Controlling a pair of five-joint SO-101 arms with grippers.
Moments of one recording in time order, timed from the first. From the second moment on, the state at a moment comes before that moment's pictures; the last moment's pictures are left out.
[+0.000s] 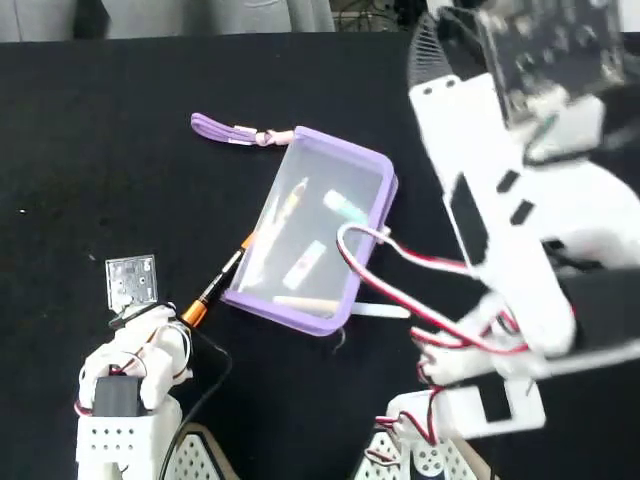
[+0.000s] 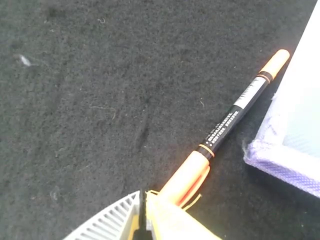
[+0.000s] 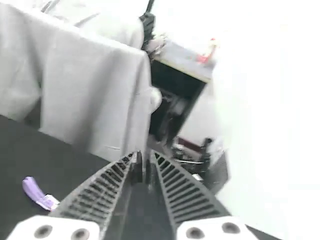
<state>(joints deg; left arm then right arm) -5.6 -103.8 96.0 72.5 4.7 -8.3 -1.5 -82.2 99.4 20.3</state>
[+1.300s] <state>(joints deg) -12.3 -90.9 70.9 51.5 -15.5 -3.4 -5.8 -73.8 99.5 24.3</state>
